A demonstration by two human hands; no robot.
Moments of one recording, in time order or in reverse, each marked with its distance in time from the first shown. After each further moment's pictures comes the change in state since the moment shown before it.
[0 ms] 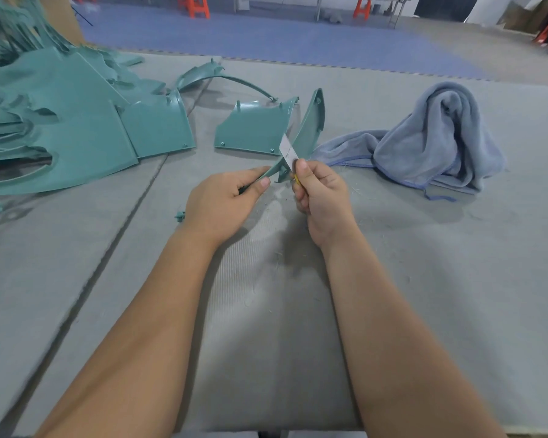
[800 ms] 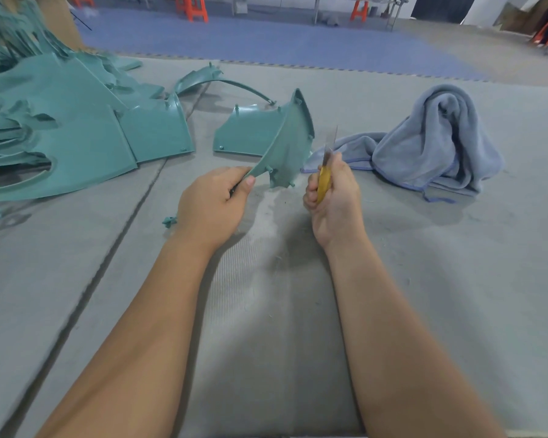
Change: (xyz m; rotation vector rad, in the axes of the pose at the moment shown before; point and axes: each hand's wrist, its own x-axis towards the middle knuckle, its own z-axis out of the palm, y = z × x) left_hand -0.005 0.001 -0.007 0.076 0.129 0.080; right_hand 0.007 -0.010 -0.006 0.326 0.205 0.102
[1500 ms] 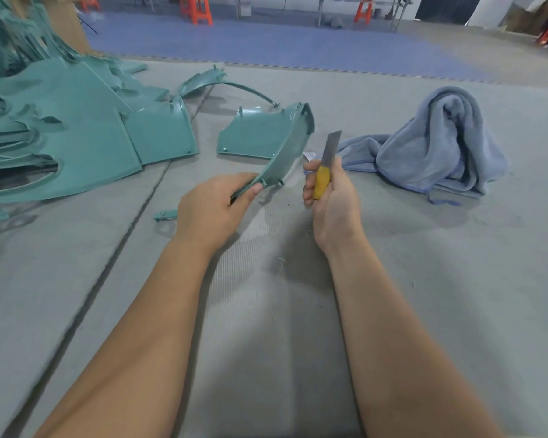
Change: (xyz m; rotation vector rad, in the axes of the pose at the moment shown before) left_hand 0.002 -0.011 0.002 0.176 -0.019 0.059; right_hand -0.003 0.004 0.007 -0.204 -0.039 -0.009
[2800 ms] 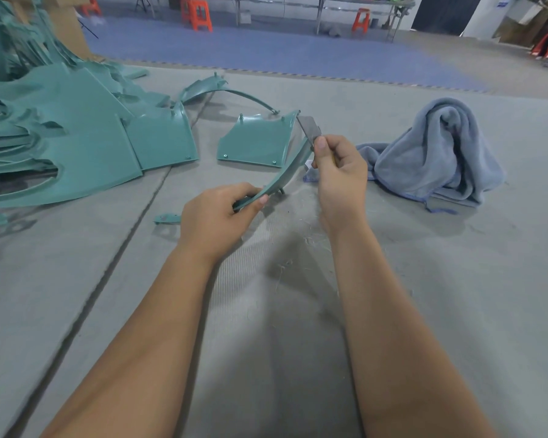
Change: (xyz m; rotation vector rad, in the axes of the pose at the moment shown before) left_hand -0.001 -0.003 0.008 -0.062 0.024 -0.042; right_hand 0.007 -0.025 0.014 -0.282 0.002 -0.479
